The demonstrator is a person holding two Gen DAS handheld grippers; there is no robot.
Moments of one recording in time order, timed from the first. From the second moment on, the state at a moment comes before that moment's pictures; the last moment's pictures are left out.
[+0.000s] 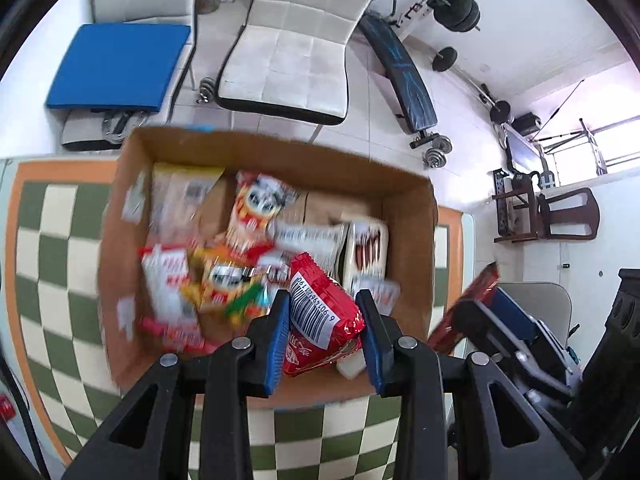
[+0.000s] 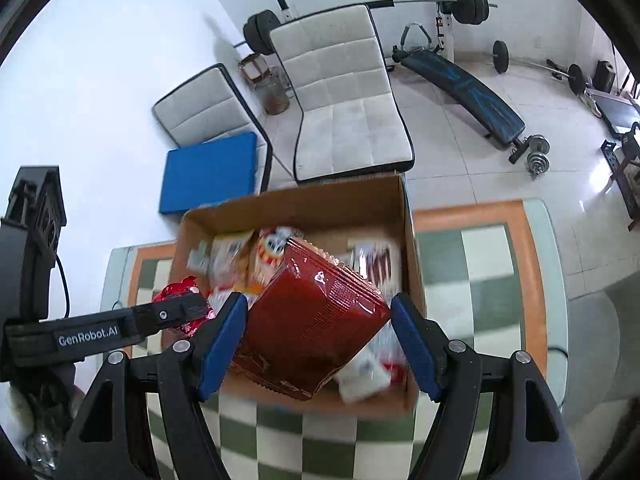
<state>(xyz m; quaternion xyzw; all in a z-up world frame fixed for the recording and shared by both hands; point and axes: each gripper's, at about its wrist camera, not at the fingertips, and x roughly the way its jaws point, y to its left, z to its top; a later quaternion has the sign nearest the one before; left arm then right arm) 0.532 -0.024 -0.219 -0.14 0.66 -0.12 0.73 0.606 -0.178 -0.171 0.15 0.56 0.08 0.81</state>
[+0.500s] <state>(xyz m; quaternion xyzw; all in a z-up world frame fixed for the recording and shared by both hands) 0.610 -0.061 -0.288 -0.07 0.72 -0.11 0.69 0.707 -0.162 -0.249 0.06 0.61 0.08 0.79</state>
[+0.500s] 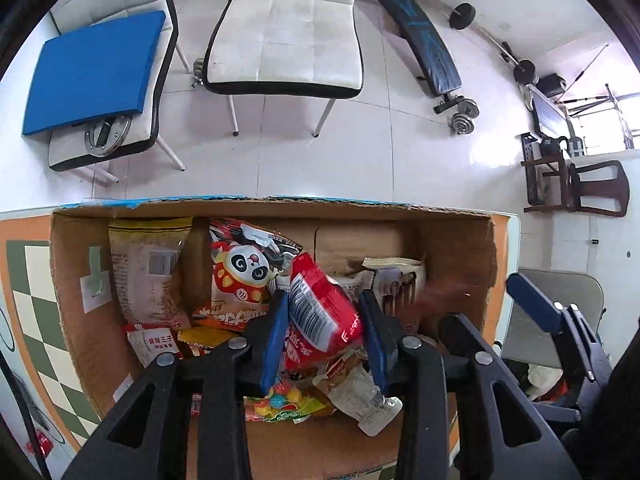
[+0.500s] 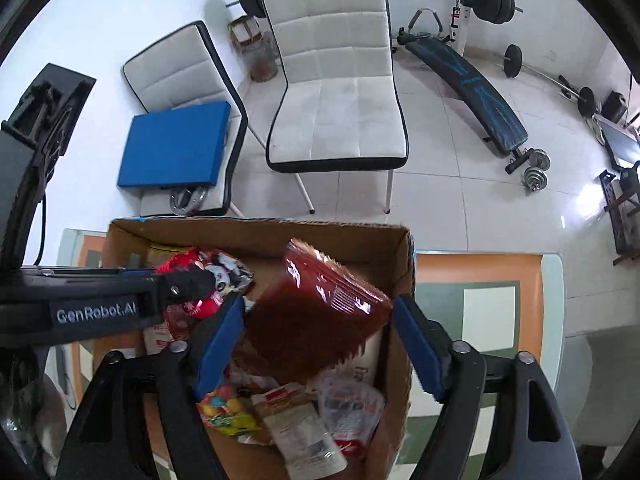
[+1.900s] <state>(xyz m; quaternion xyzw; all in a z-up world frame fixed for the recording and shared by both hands) 0.413 0.001 -0.157 -0.03 0.54 -0.03 0.84 0.552 -0.156 -0.169 0.05 0.58 0.07 0.81</state>
